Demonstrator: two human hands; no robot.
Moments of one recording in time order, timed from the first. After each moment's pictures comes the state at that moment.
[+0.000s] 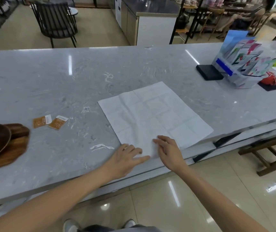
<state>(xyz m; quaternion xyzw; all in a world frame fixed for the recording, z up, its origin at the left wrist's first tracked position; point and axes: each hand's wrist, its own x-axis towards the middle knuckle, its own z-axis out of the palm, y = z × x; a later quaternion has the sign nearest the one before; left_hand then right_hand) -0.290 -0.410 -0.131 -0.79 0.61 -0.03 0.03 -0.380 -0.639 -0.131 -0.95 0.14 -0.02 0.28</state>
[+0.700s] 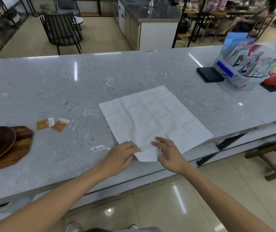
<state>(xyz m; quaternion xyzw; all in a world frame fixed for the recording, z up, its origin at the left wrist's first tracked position) -0.300 -0.400 -0.098 -0.81 0.50 -0.01 -0.31 -0.390 -0.656 -0.131 -0.94 0.03 0.02 0.33</state>
